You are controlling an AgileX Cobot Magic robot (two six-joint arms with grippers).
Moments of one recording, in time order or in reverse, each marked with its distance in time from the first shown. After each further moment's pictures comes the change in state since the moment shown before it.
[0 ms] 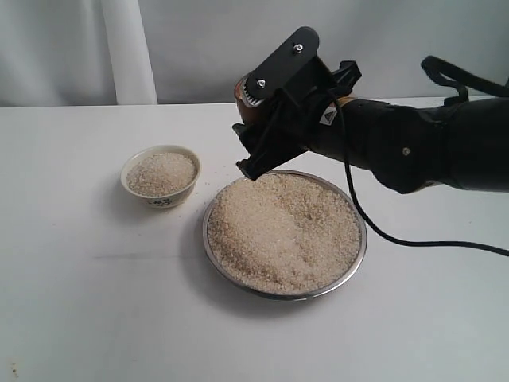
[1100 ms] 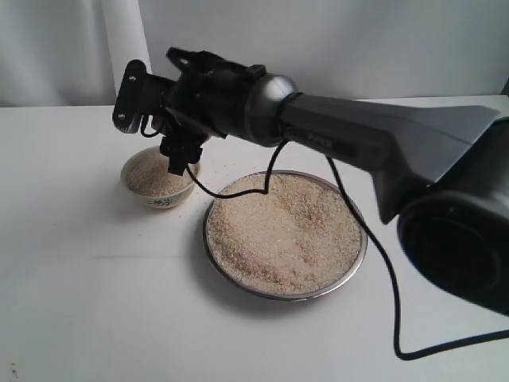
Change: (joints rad) left arm 0.000 0.000 0.000 0.000 0.000 0.000; right arm 0.160 0.670 -1.046 -0.981 0.841 0.501
